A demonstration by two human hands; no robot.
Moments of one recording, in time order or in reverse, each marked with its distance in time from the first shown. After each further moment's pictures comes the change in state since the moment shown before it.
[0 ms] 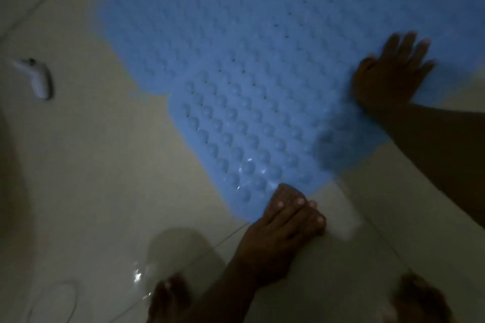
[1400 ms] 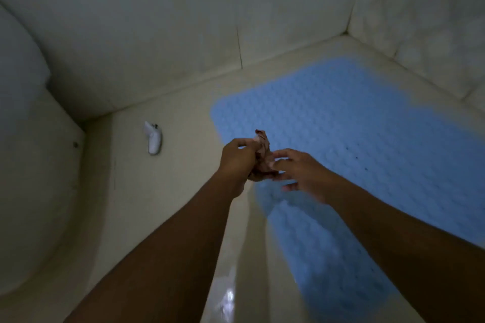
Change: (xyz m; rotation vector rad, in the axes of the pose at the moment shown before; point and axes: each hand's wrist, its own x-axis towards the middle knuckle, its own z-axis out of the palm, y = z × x) left_hand -0.002 -0.213 -0.274 -1.456 0.805 -0.958; right_hand -0.165 -0.284 -0.121 0.877 -0.981 -0.257
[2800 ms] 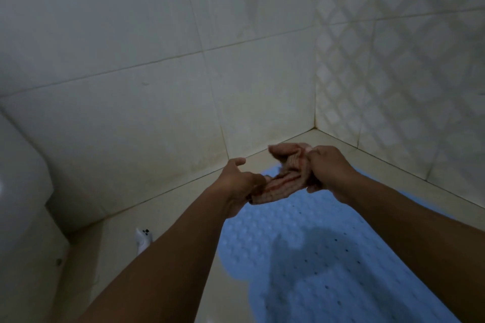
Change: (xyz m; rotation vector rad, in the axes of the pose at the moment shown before) left_hand -0.007 0.165 0.059 0.051 -0.221 0.136; right_hand -0.040 -0.168 -0.113 -0.009 0.480 -0.305
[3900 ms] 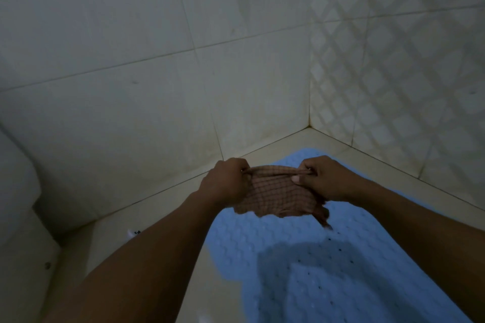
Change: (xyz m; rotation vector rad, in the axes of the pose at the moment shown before) left_hand 0.011 0.008 -0.006 1.318 0.101 0.464; right_hand 0.012 0.024 -0.031 -0.553 -0.227 -0.294
